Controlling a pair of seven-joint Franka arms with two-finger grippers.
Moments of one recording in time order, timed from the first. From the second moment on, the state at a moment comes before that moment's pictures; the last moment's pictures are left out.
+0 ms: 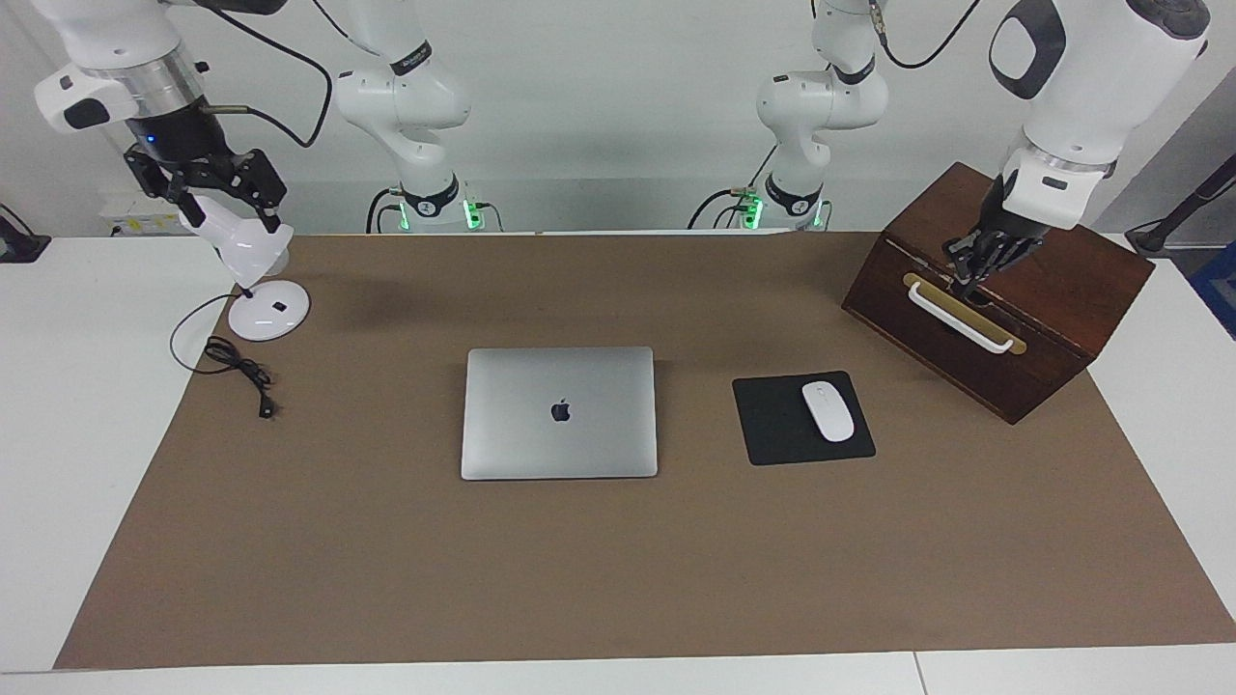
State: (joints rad) left arm -0.05 -0.02 0.01 -1.68 -0.02 1.71 -0.20; right arm -0.05 -0.16 -0.08 -1.69 -0.03 1.58 -0.01
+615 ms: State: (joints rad) left arm -0.13 -0.16 0.00 -2.04 -0.03 2.04 -0.20; right arm -0.07 -0.18 -0.16 -1.77 0.06 1.74 -0.27
